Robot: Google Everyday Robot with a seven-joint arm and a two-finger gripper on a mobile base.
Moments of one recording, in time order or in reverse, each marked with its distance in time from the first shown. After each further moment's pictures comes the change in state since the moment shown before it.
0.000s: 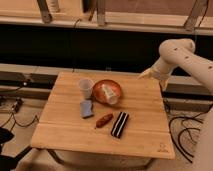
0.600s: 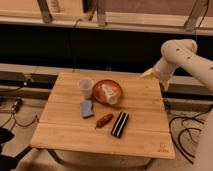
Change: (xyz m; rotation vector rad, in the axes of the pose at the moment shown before) arm -0.016 -0.023 -0.004 0.013 -0.024 -0.030
